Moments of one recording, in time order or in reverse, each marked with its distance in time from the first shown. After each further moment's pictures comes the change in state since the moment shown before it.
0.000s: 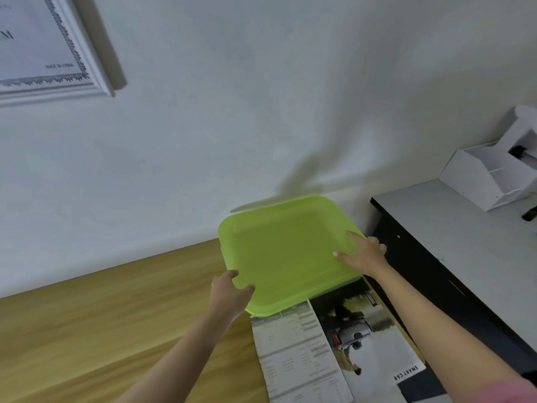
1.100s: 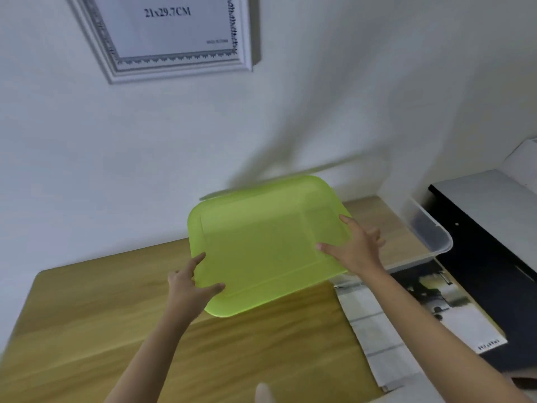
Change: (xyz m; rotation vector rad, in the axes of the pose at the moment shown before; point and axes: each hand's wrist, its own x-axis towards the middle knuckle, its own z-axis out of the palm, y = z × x) left_hand -0.003 -0.154 -0.232 -0.110 0.130 0.068; right_hand -0.141 -0.205 0.091 0.267 0.143 -0.113
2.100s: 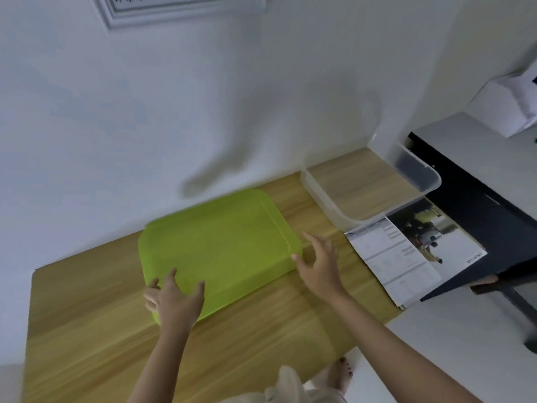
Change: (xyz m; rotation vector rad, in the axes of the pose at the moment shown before) left_hand -0.016 -0.072 -0.053 0.208 0.128 -0.130; right_hand -0.131 -0.017 0.131 0.187 0.041 -0.036
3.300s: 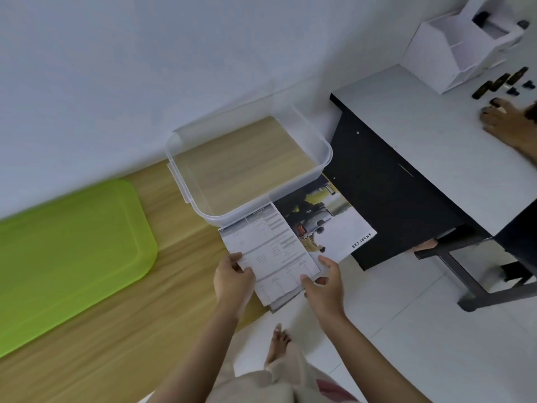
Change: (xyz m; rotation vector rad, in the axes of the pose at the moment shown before) left_hand -0.188 0.180 0.302 -0.163 -0.327 -0.066; right_hand -0.002 0.221 -0.205 0.440 0.131 0.623
